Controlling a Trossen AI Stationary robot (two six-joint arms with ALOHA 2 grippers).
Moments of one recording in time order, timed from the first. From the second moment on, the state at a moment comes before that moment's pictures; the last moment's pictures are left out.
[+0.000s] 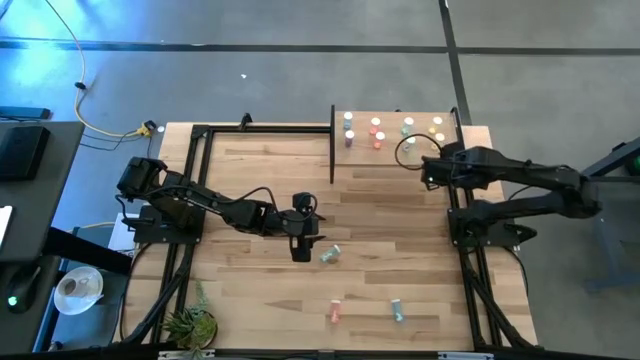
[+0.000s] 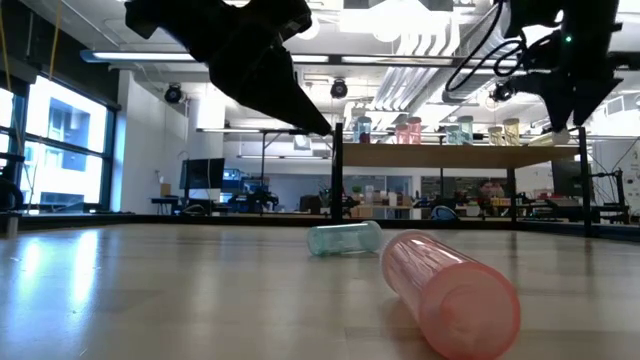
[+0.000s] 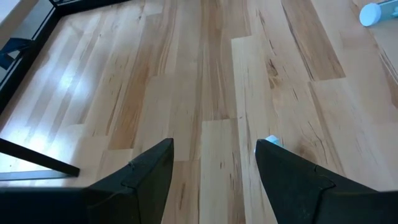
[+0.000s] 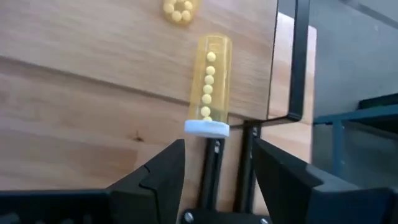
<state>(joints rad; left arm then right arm) -0.08 1.63 0.92 0.06 -0.32 0.06 -0.27 0.99 0.93 -1.51 0.58 1.05</state>
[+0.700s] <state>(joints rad) -0.08 1.63 0.92 0.10 -0.32 0.06 -0.25 0.93 0.75 -1.25 0.65 1.05</state>
